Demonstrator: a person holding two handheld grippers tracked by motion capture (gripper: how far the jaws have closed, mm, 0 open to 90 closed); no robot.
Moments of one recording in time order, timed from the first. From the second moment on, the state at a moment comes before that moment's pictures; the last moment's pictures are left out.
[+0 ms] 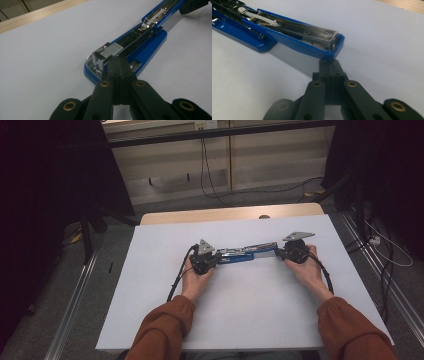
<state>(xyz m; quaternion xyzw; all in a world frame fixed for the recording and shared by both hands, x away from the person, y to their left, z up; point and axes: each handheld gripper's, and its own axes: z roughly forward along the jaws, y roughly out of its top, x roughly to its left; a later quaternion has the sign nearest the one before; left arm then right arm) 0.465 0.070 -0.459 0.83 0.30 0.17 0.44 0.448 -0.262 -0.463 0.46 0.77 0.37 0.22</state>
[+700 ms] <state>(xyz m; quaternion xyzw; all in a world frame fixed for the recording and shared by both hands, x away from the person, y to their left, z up) 0.465 0.070 -0.459 0.83 0.30 0.18 0.44 0.446 -0.255 -0.458 0.45 0.77 0.40 0.23</state>
